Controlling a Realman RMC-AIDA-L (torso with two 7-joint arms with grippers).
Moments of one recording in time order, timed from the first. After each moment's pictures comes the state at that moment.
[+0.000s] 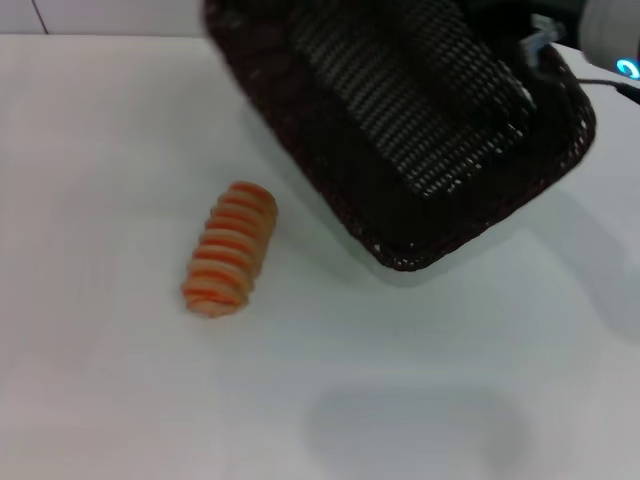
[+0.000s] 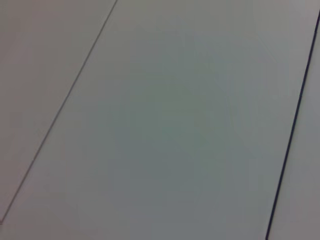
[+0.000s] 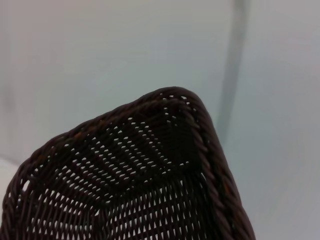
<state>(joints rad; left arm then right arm) -0.29 -2.05 -1.63 -0.26 2.69 1.32 -0.45 0.32 2.07 -1.75 -1.75 0.36 0.76 -0.21</state>
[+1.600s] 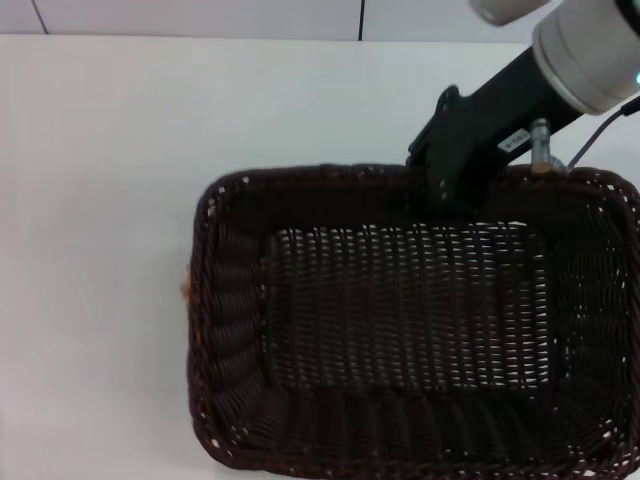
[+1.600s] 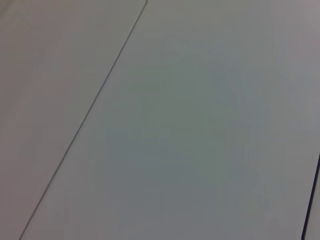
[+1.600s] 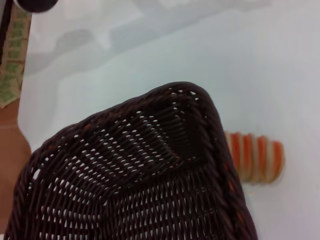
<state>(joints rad) -0.37 -2.06 -1.77 -0.27 2.69 1.28 -0.38 0.85 1.98 -1.47 -1.46 0.91 1.75 -0.82</state>
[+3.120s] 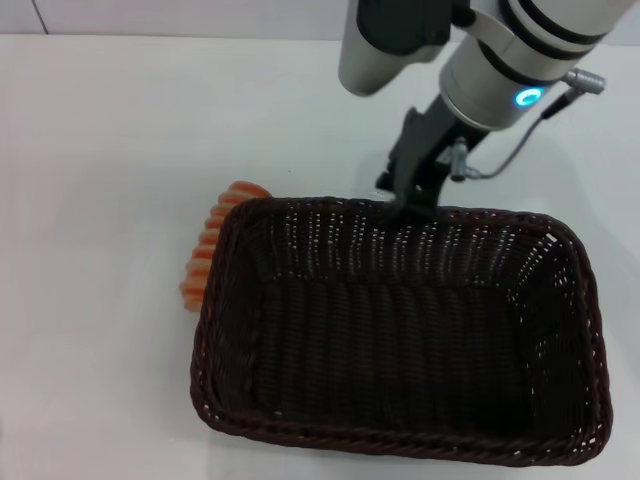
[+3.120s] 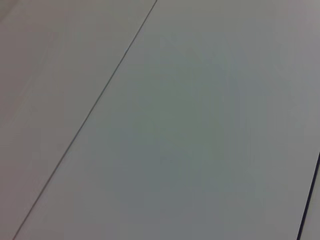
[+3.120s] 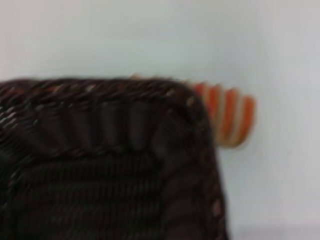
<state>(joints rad) -0.36 -2.07 -1.76 -0.27 2.69 1.31 -0.43 1.02 2.07 -1.54 -1.13 0.64 1.57 -0.86</state>
